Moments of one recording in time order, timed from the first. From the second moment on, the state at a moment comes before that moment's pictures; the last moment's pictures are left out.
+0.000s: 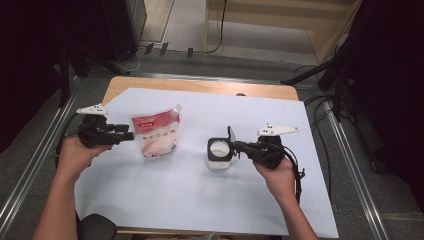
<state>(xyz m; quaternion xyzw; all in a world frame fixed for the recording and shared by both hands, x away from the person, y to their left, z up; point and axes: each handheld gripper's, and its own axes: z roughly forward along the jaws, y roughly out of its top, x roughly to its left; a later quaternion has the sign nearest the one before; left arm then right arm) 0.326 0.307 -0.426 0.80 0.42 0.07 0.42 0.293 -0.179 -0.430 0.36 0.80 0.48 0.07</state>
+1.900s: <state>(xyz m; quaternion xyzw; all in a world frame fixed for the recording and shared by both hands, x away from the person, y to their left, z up) 0.327 0.307 -0.428 0.81 0.42 0.06 0.41 0.290 -0.153 -0.435 0.33 0.82 0.48 0.05</state>
